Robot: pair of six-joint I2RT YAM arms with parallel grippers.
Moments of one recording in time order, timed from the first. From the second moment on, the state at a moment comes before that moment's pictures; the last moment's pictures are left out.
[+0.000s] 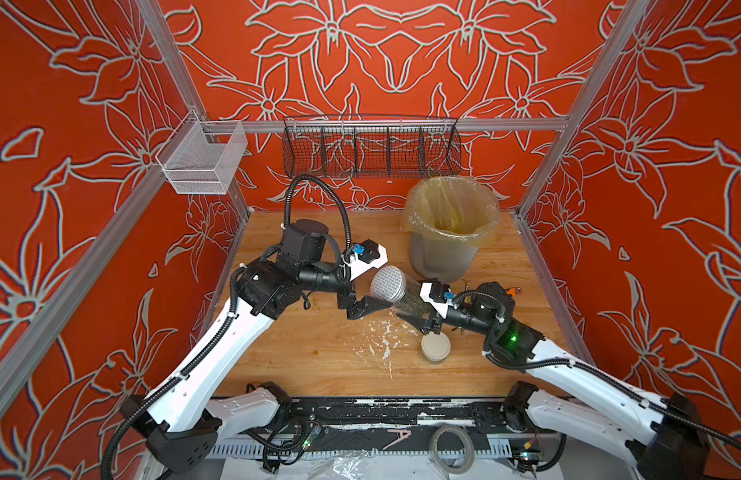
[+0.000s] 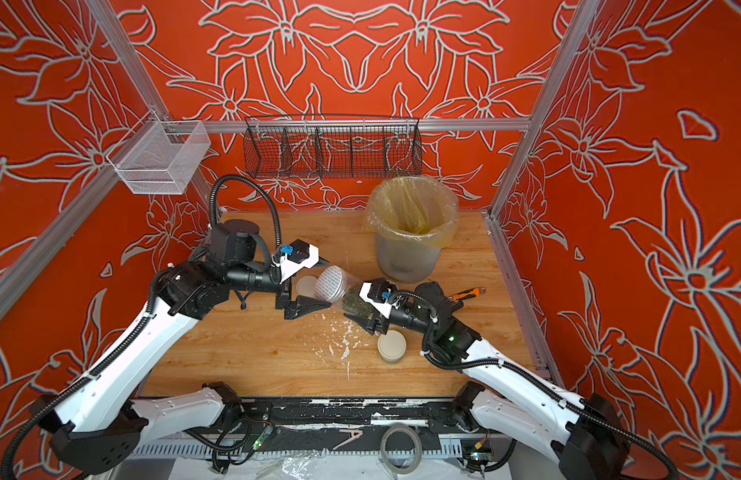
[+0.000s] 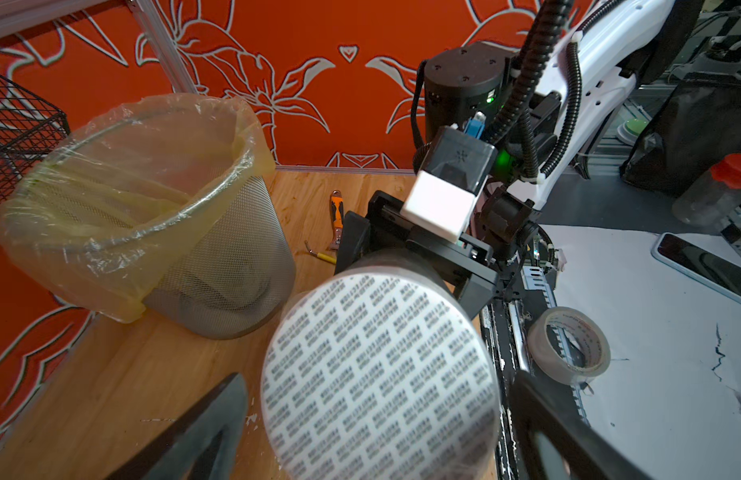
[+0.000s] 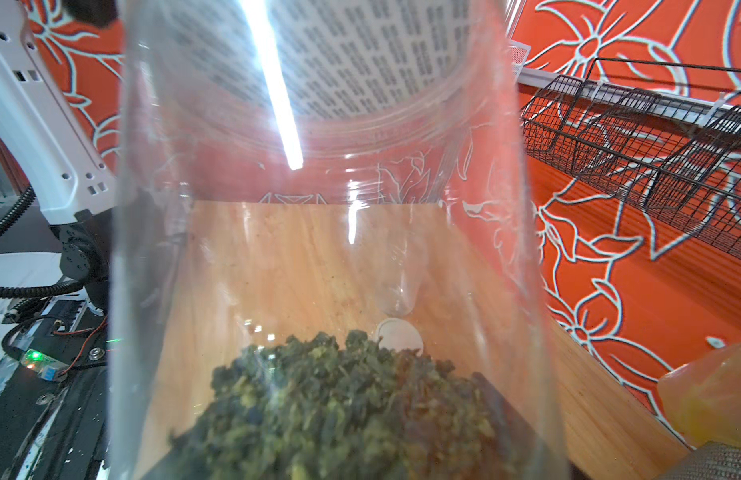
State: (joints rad) left arm -0.53 1.16 1.42 -0.81 0.76 0.48; right arm 0.74 0.92 0.59 0.23 -0.45 -0.25
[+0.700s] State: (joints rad) left arm -0.52 1.23 1.49 -0.87 0.84 0.41; right arm 0.74 0.92 0.61 0.21 -0.45 -0.25
